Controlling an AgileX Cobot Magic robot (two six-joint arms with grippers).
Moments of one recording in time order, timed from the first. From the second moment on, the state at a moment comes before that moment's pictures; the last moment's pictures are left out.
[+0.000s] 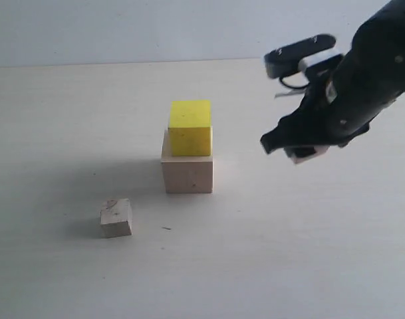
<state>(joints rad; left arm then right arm) -0.22 0.69 -0.58 -0.87 0.65 0.59 0.52 1.55 -0.96 -0.27 0.70 0.33</state>
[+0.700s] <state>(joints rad) -0.22 0.69 -0.58 -0.87 0.72 0.59 0.35 1.61 -1.38 0.21 0.92 -0.65</state>
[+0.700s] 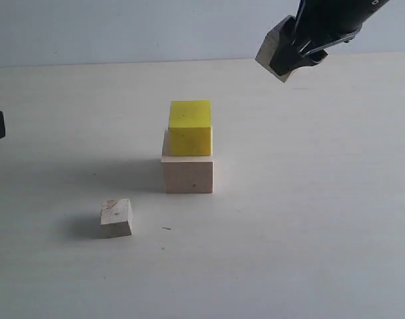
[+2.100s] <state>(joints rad) -0.22 0.69 -0.57 -0.81 0.79 0.61 0.53 2.01 -1.90 0.28 1.22 -1.06</state>
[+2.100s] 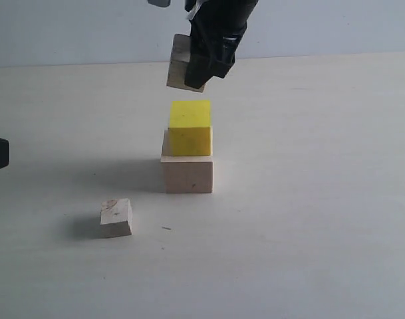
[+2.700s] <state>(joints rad) -0.22 0.69 -0.57 -0.81 0.79 0.61 0.53 1.97 -1.79 0.28 1.23 -1.01</state>
